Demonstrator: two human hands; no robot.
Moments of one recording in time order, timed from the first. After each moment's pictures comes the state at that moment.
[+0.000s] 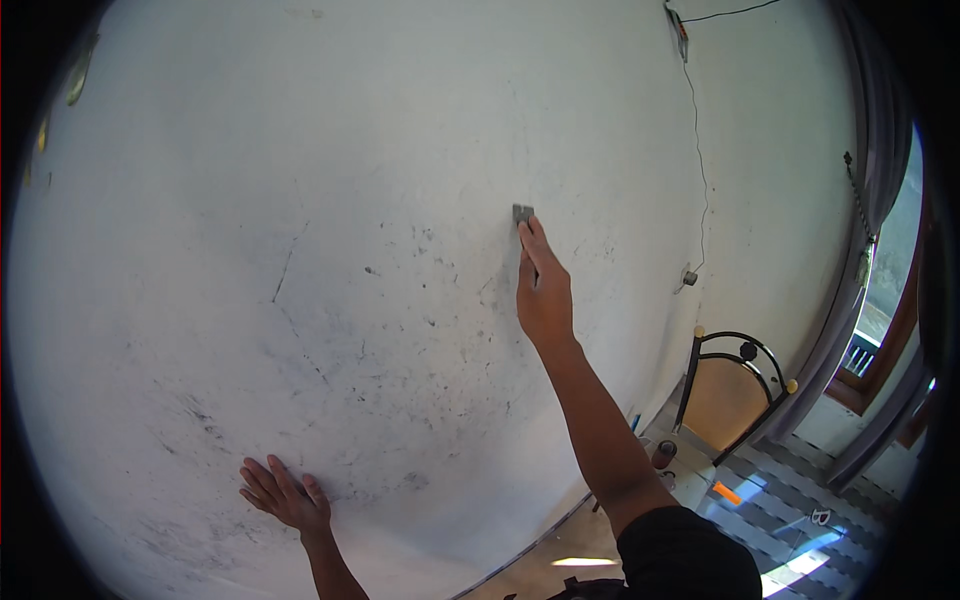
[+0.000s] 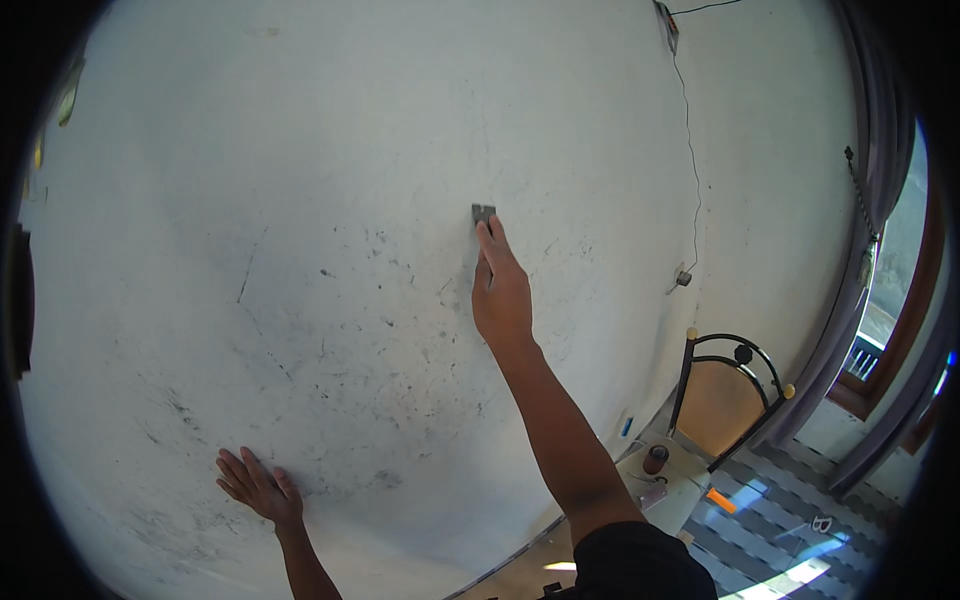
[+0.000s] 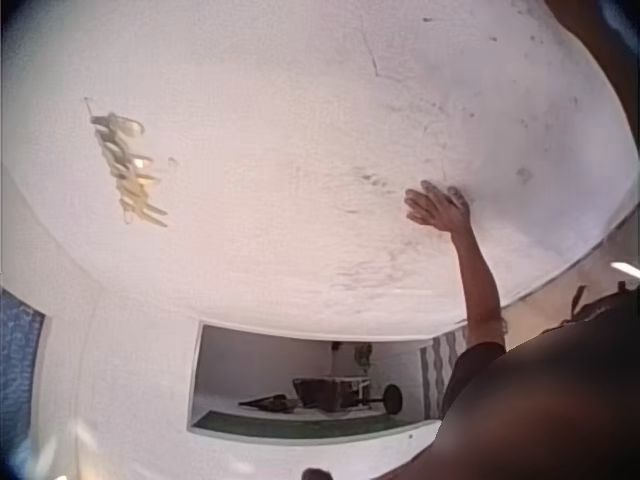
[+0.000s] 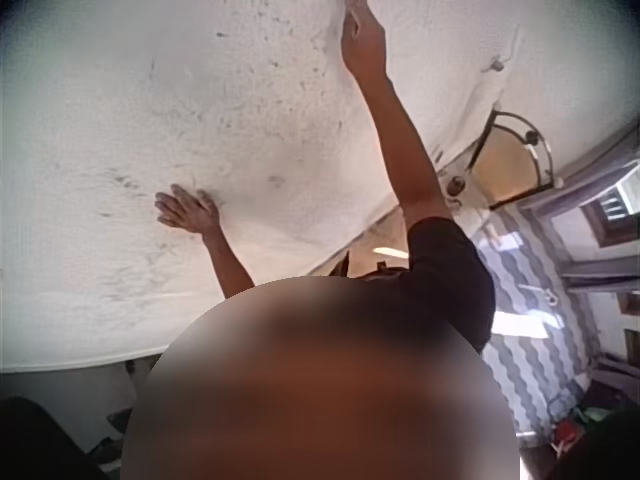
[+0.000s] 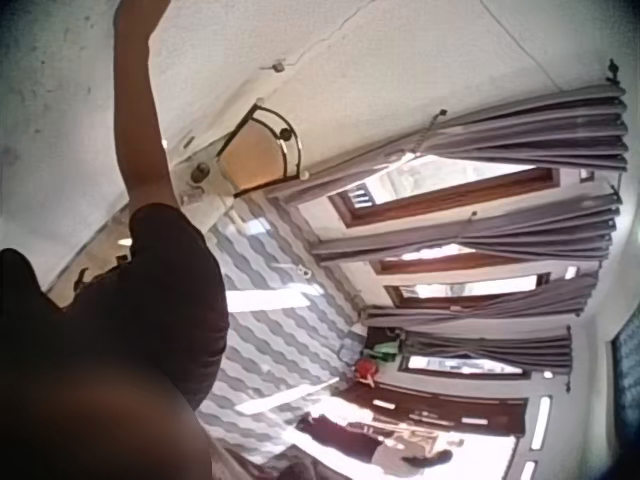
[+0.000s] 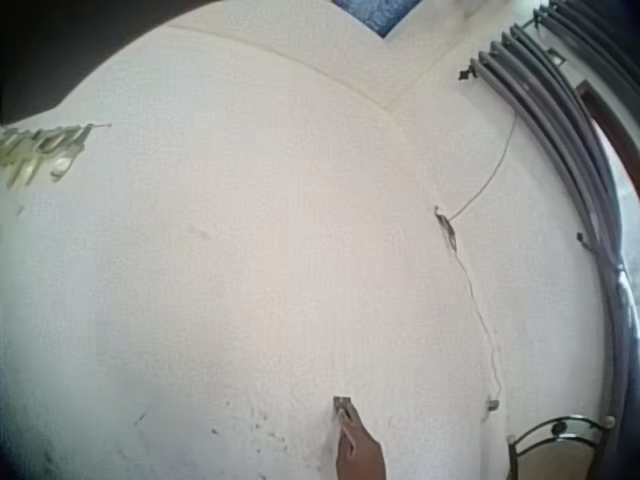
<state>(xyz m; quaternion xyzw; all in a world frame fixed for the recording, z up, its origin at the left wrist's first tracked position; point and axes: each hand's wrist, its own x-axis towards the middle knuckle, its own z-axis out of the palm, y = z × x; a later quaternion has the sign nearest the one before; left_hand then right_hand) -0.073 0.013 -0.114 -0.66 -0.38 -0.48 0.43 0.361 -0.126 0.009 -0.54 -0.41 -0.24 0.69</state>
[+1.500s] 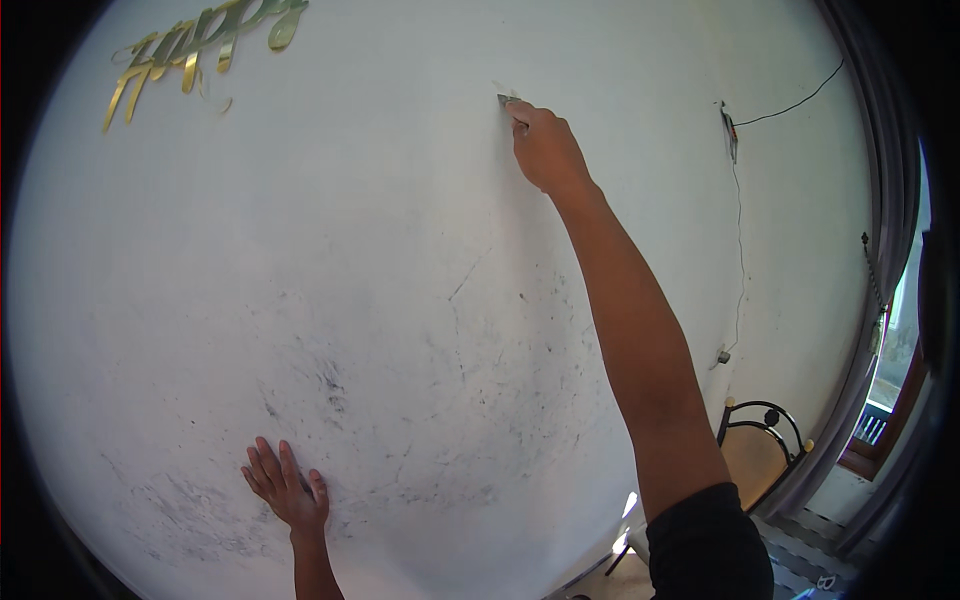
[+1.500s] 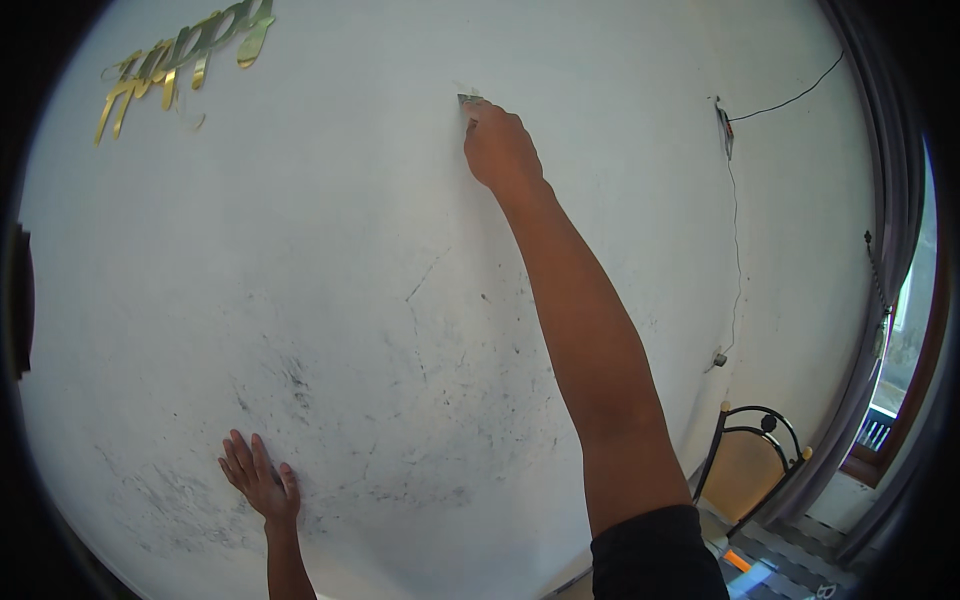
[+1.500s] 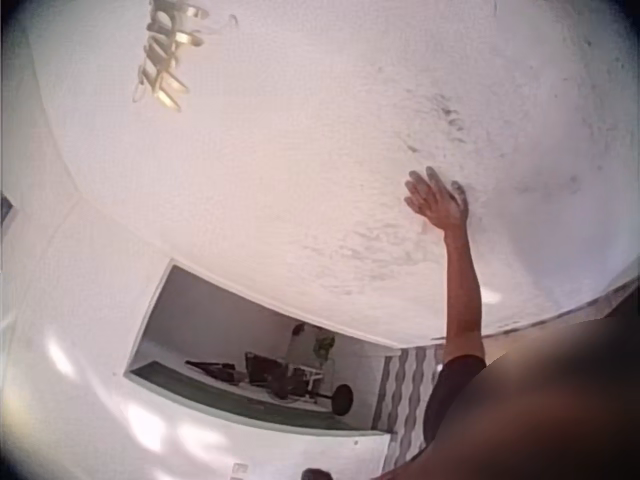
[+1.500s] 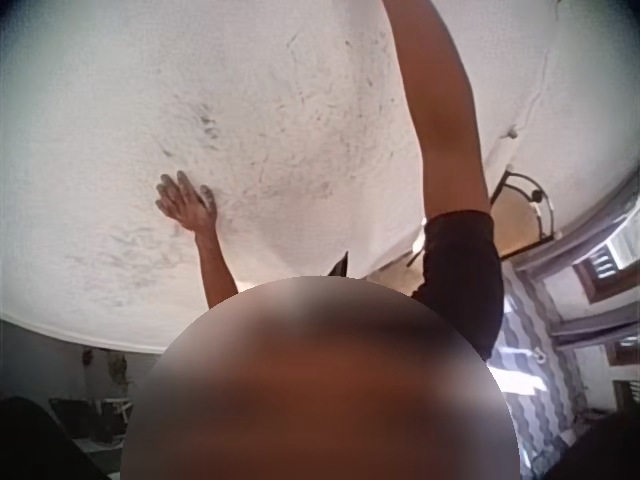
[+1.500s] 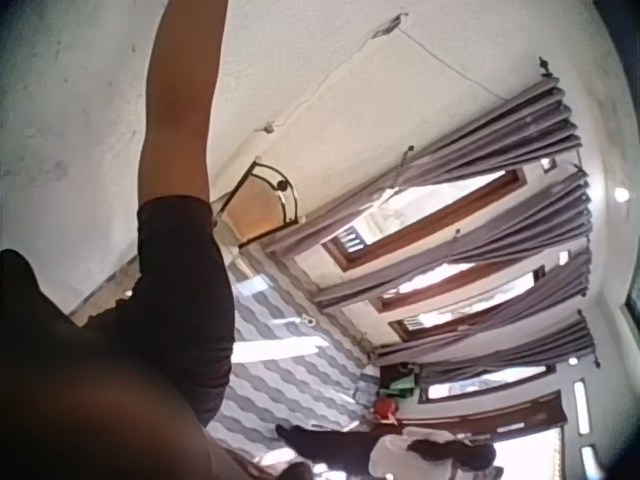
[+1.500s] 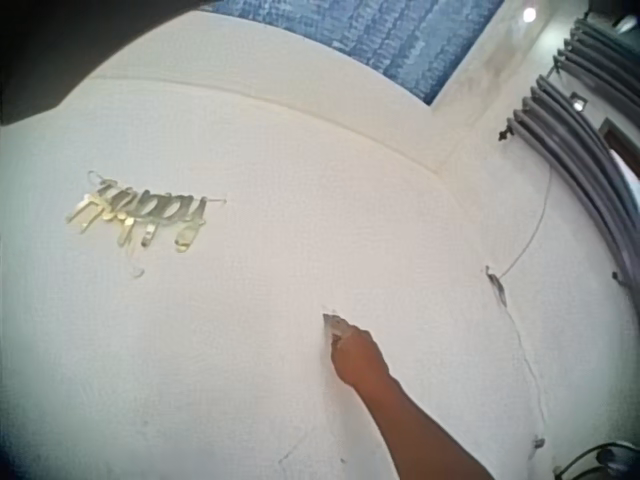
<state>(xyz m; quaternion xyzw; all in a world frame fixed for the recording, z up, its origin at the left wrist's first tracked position) -0.193 0.029 -0.064 -0.64 -0.38 -0.51 0.43 0.239 -0.099 0.302 -0.58 -0.49 -0.30 0.58</state>
